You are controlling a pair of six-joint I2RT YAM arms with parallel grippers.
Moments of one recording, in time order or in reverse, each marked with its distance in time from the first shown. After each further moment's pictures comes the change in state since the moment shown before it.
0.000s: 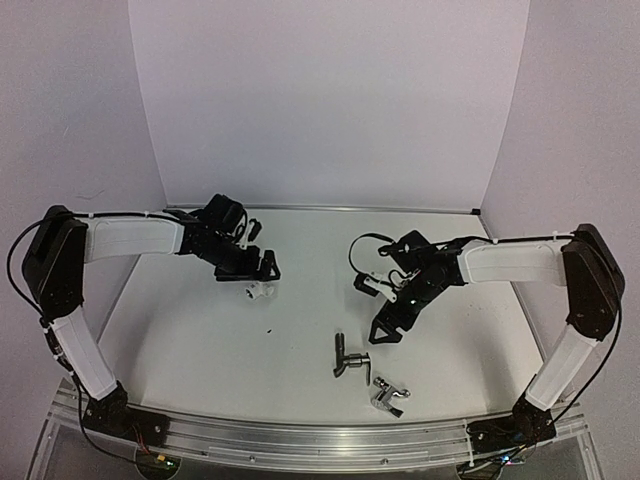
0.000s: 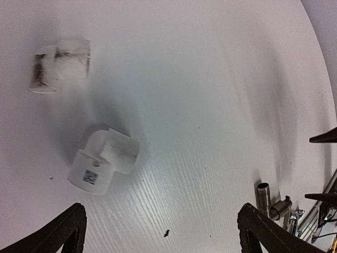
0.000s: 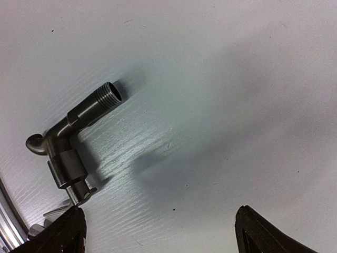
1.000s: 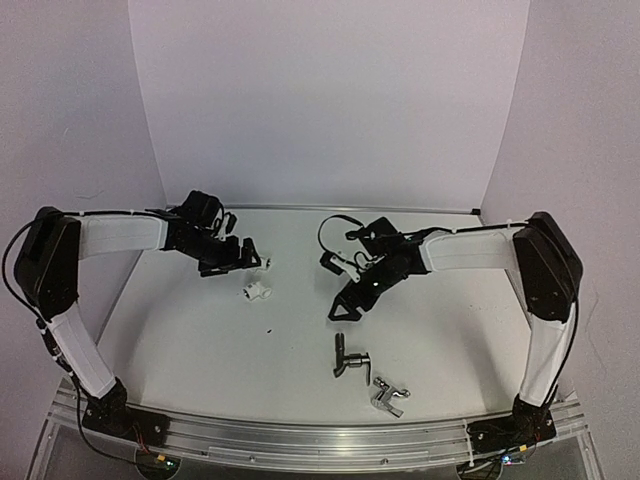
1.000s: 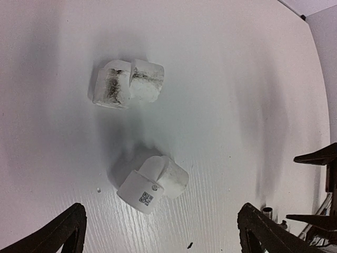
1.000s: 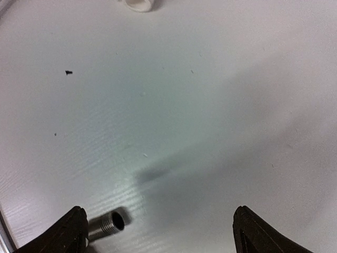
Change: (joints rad) left arm 0.130 -0.050 -0.068 0.065 0.038 -0.056; right arm 0.047 0.273 0.277 0.172 -0.093 0.063
